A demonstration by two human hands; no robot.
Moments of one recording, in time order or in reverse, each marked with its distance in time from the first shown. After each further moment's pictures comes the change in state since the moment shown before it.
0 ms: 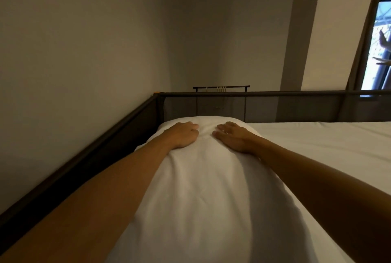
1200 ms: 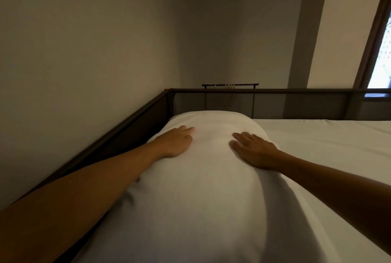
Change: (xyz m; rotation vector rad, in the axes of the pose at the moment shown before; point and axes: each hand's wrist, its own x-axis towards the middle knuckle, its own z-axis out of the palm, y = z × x) left_hand -0.089 -0.013 0.005 -0.031 -0.052 -0.059; right_hand -0.077 0.026 0.020 -0.089 -0.042 0.015
